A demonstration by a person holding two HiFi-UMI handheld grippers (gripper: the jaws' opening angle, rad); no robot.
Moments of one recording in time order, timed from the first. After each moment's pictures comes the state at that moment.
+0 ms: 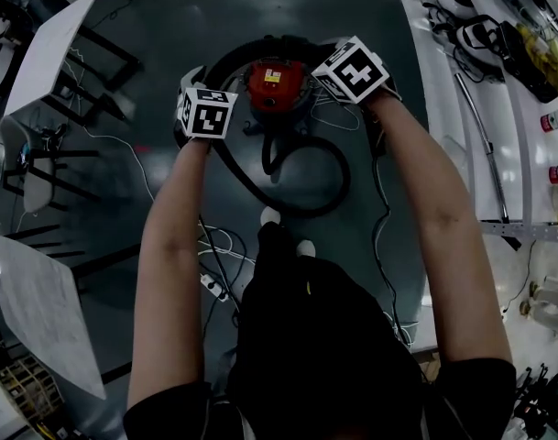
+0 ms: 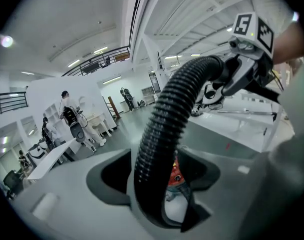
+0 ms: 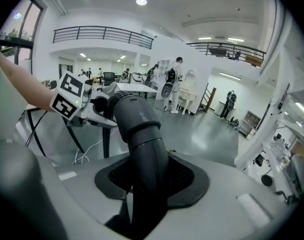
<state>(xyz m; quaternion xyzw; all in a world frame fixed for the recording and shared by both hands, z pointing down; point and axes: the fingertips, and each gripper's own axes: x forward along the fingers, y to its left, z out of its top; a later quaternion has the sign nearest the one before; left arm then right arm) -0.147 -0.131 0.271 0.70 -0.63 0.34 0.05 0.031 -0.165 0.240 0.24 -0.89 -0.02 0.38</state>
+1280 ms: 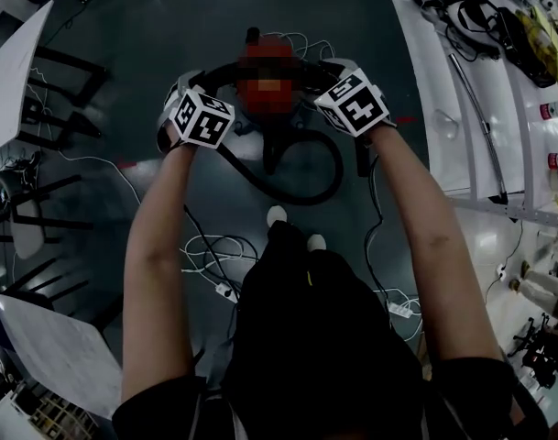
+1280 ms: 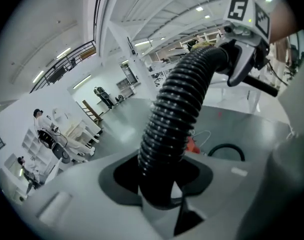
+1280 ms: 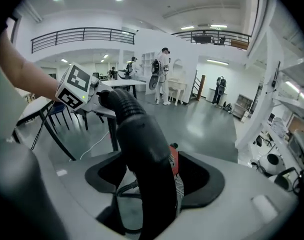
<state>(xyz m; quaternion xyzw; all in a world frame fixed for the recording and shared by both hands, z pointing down) -0.224 -0.225 0.344 0.72 -0.50 0.48 0.00 -0.031 -0.216 0.326 0.29 -0.87 0.07 0.38</state>
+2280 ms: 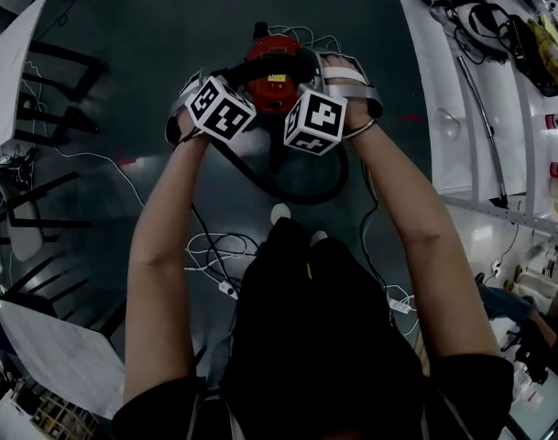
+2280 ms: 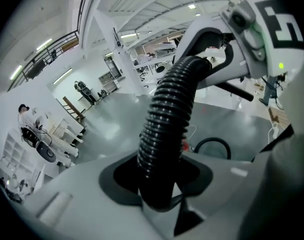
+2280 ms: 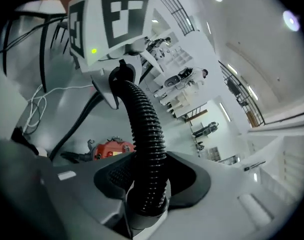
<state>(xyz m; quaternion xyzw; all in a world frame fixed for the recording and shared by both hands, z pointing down) -0.216 -0.246 0.366 0.75 -0.41 0.51 0.04 -0.108 -0.262 0.317 0.30 -0.74 -0.30 0.52</state>
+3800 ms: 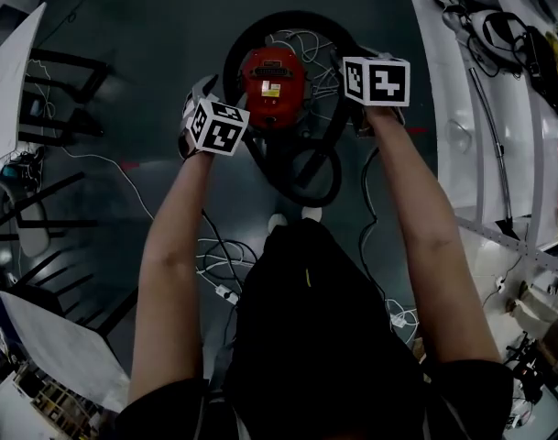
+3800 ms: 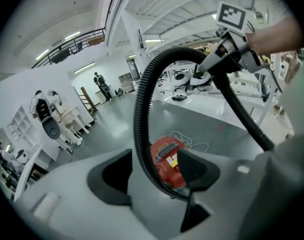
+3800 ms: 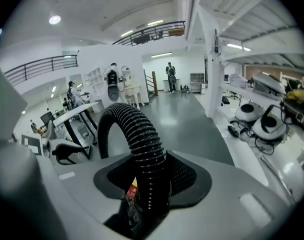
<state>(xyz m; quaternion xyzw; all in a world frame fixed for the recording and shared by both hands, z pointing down) -0.186 -0.315 0.401 0.74 -0.51 0.43 0.08 0.039 -0.385 0.339 0.49 -0.80 0.24 0.27</state>
